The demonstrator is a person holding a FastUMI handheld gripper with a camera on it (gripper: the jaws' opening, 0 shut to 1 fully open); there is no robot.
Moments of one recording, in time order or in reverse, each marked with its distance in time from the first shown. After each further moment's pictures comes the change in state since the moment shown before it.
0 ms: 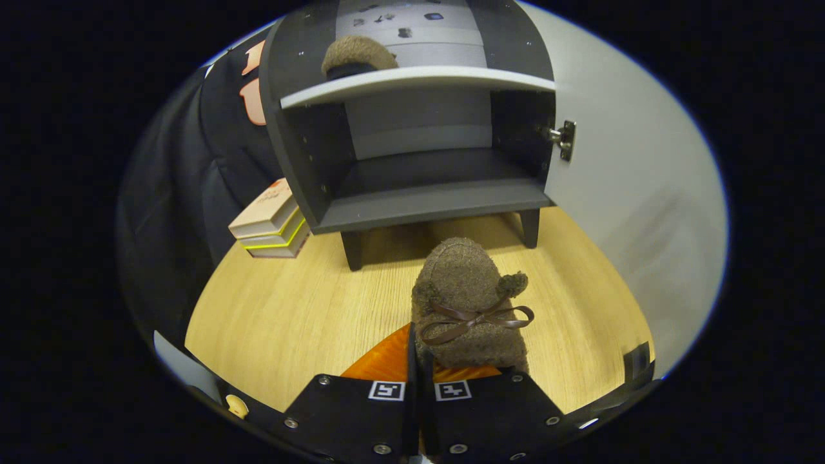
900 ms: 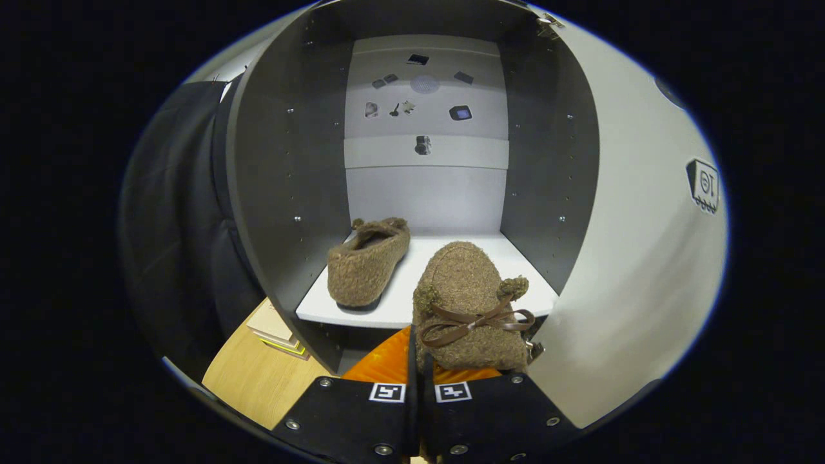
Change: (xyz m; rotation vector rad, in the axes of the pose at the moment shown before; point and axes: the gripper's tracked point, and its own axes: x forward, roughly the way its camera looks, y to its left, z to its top) arm -0.047 0.002 0.267 -0.127 -0.278 0.001
